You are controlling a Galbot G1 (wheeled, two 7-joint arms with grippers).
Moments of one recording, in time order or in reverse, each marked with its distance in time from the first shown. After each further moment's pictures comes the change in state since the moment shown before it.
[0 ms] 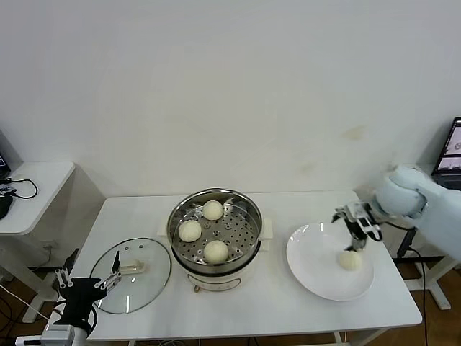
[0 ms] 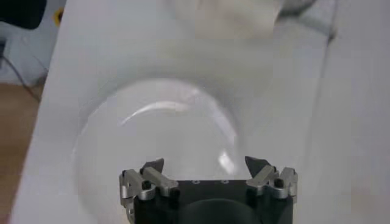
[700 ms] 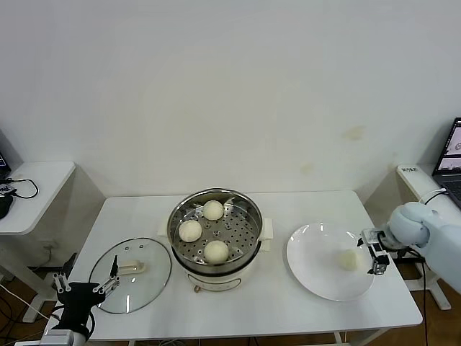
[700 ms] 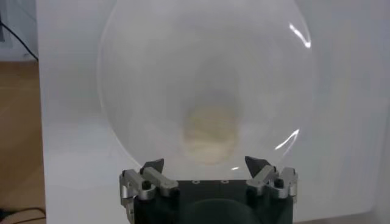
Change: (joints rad) left arm 0.023 -0.018 -0.009 -0.006 0.018 0.002 0.003; right arm -0.362 0.058 0.286 -0.196 -0.186 0.021 0.024
